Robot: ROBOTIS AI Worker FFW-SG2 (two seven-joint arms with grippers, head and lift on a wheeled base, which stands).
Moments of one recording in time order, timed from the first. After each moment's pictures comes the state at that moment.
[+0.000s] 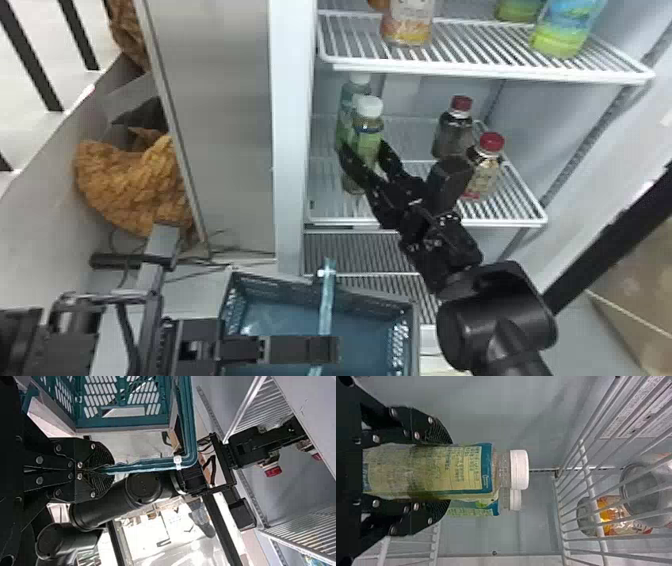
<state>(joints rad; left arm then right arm) 0.06 0.27 0.05 -2.01 1.31 1.53 -0.31 -0.08 -0.14 0.19 -1.54 -0.20 -0.07 0.24</state>
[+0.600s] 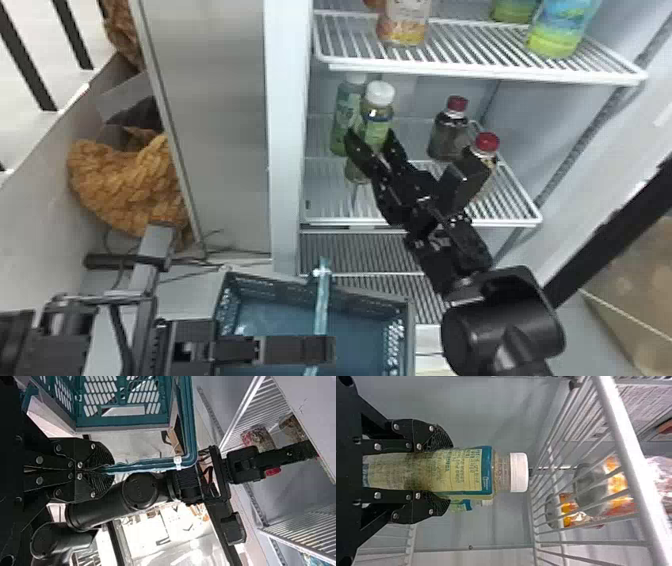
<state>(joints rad) 0.06 0.27 0.05 -2.01 1.32 1.53 -0.31 -0.03 -0.14 0.16 -1.63 -0.20 -0.11 0.25</state>
